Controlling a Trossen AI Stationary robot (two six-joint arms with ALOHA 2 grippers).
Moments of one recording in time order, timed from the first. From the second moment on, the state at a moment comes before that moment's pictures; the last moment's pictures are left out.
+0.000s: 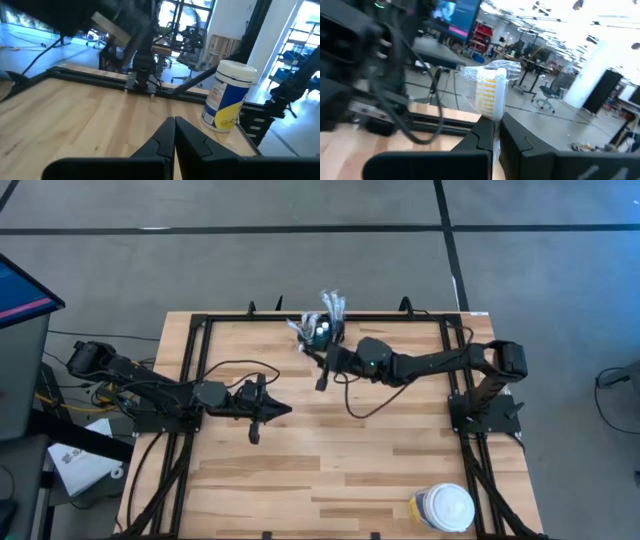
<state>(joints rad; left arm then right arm) -0.24 1.08 0.37 0.68 -0.24 -0.22 -0.08 1.70 1.07 0.67 0.23 -0.37</state>
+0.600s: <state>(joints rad) -0.24 1.08 0.37 0.68 -0.24 -0.03 -0.26 1.79 1.07 0.77 0.18 -0.27</state>
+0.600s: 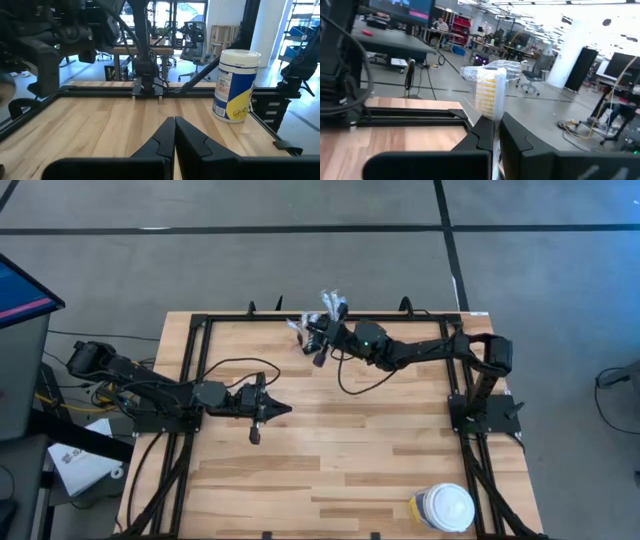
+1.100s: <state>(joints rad) -0.23 1.08 0.37 0.68 -0.24 -0.03 -0.34 1.84 1.07 0.84 0.15 -0.21</state>
